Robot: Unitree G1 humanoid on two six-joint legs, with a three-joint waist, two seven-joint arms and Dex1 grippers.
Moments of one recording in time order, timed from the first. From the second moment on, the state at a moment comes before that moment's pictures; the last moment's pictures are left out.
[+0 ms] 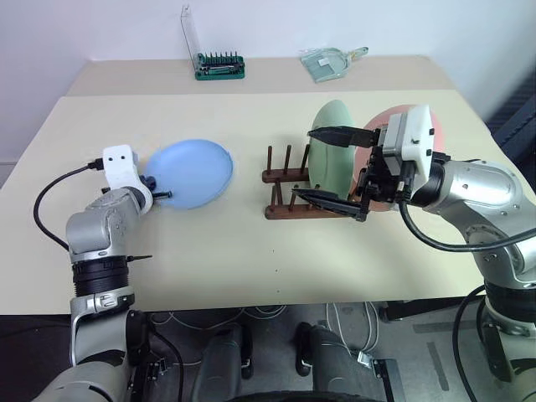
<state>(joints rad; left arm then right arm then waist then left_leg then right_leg) -0.60 0.38 0.36 0.11 -0.25 0.94 -0.03 -0.56 -0.76 -0.01 -0.50 0.63 0.54 0.81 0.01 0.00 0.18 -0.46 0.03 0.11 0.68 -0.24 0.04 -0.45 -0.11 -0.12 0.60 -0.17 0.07</state>
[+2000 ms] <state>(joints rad) -0.73 0.18 0.50 -0.48 -0.41 0.55 0.20 -0.78 -0.37 0.29 -0.06 -0.26 -0.17 0.56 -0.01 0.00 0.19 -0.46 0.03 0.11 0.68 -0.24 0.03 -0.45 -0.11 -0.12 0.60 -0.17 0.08</state>
